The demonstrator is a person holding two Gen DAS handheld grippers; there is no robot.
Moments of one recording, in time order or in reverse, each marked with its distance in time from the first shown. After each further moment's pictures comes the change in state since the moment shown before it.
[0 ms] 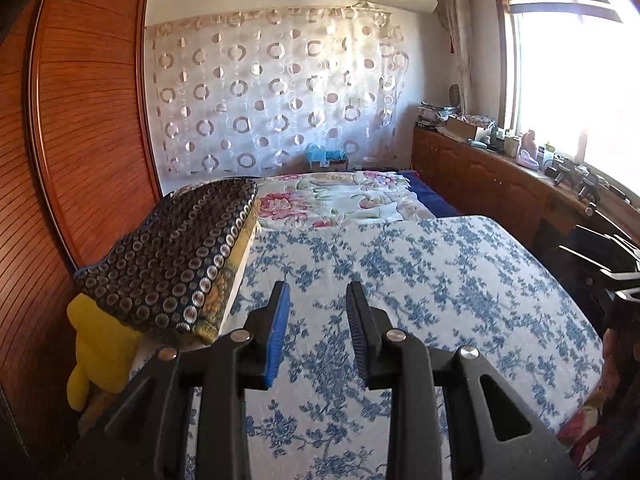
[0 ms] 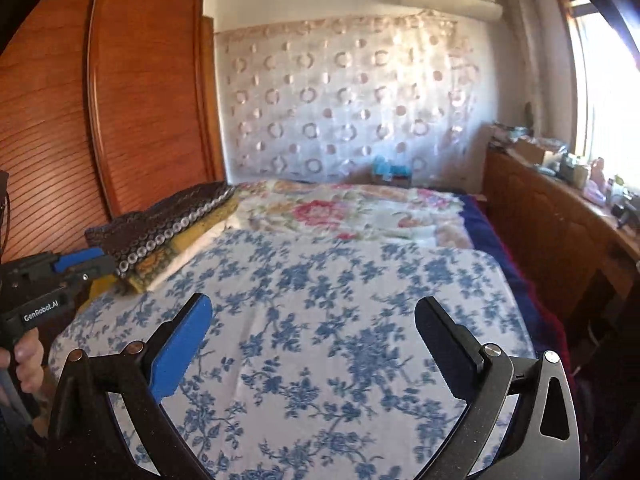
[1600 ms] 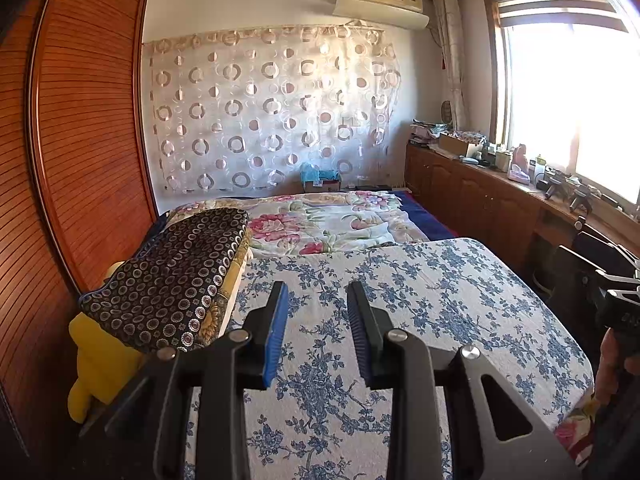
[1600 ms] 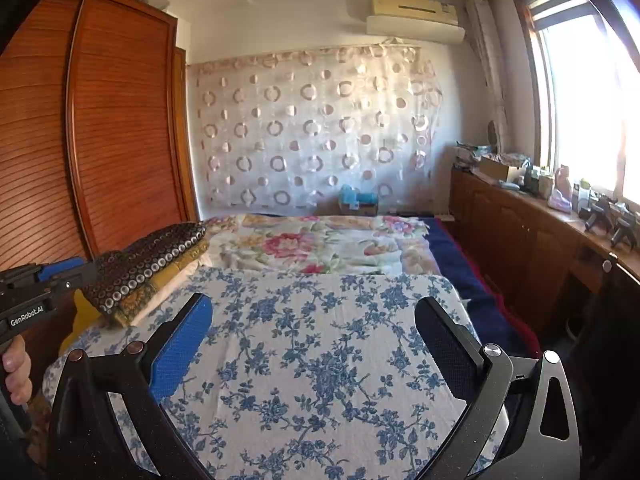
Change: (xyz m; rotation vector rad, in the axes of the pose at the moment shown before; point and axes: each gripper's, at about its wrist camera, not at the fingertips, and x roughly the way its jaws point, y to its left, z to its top) left arm -0.021 -0.015 0.023 0.007 -0.059 -0.008; right arm -0.043 -0.020 0.014 0.035 -0.101 -0.100
